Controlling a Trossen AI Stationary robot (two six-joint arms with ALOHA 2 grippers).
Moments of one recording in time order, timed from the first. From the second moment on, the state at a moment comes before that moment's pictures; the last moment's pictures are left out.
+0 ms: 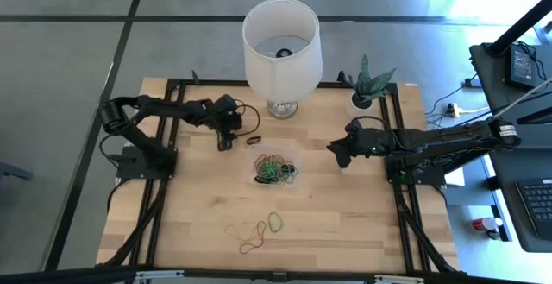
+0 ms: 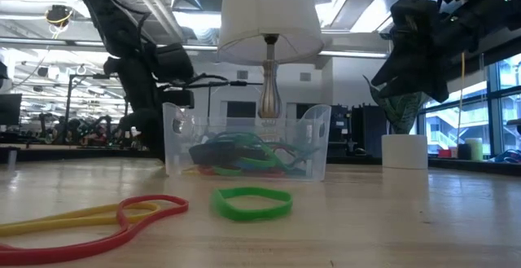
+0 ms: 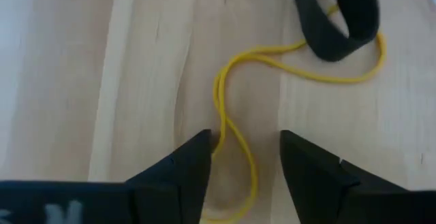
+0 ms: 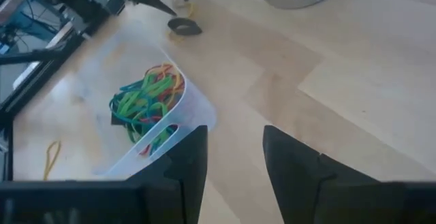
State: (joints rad) left arm 0.56 1.54 0.61 -0.19 0.15 0.43; right arm 0.02 0.87 0.44 -0.17 0.27 0.81
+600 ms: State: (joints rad) left arm 0.50 1.37 0.65 -0.47 -0.06 0.33; right arm 0.02 0.87 0.44 -0.18 0.32 0.77
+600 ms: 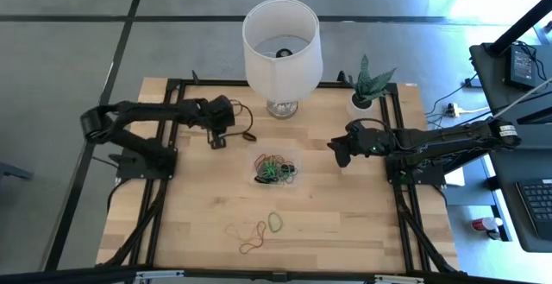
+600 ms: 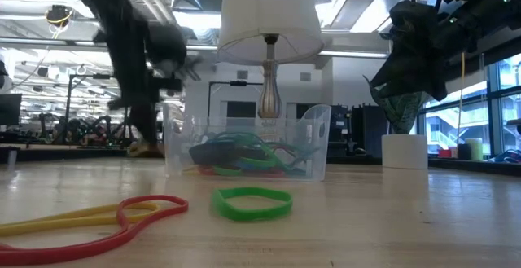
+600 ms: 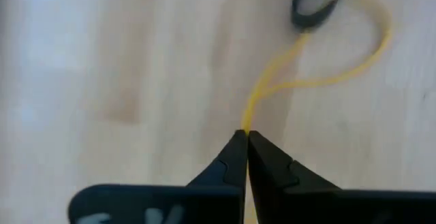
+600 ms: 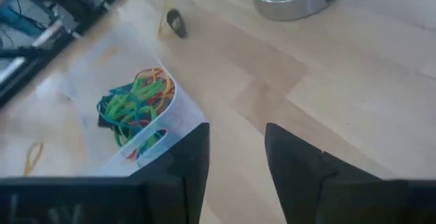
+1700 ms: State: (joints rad) left arm -0.03 1.81 1.40 -0.65 -0.23 -0.22; right arm 0.02 0.87 0.44 -0.19 0.31 0.56
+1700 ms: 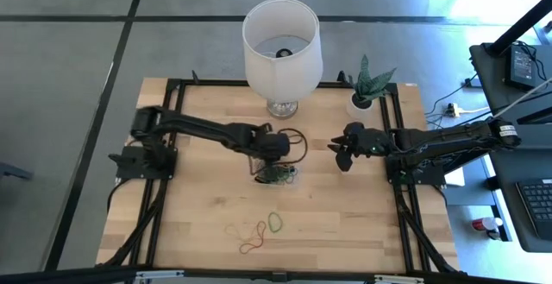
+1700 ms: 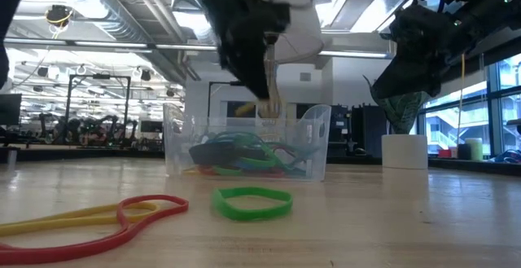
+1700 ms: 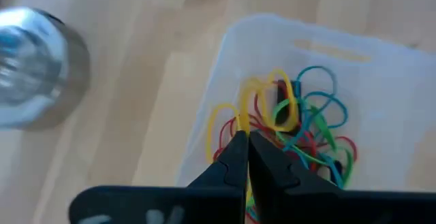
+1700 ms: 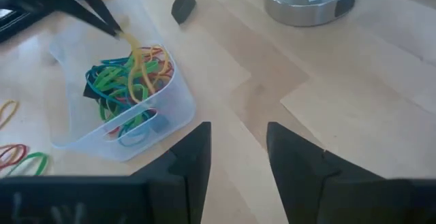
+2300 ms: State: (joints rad) left arm -0.05 1.90 1.47 -0.67 -0.07 -0.31; right arm 0.02 0.87 0.44 -0.19 0.29 0.53
